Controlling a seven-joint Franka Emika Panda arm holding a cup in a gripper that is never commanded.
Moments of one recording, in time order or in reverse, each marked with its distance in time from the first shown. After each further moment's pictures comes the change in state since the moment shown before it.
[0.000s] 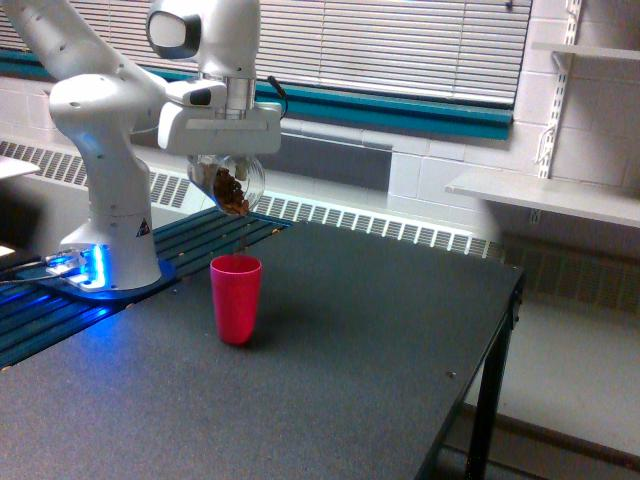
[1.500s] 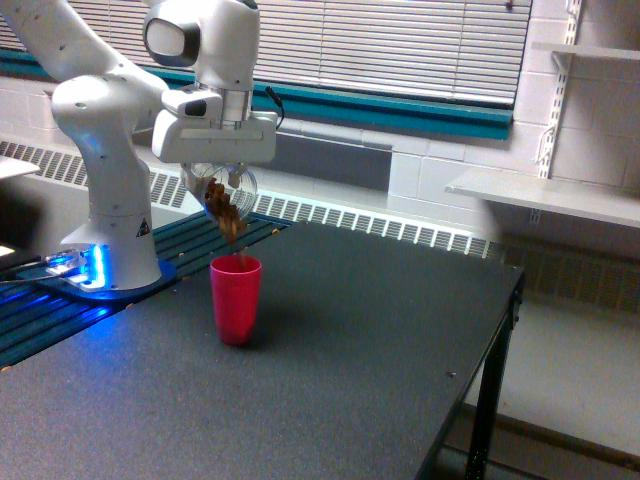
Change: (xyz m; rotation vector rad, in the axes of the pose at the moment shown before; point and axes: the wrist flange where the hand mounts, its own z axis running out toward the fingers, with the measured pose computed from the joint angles) arm 0.004 0.005 0.015 -0.061 -0.044 0.014
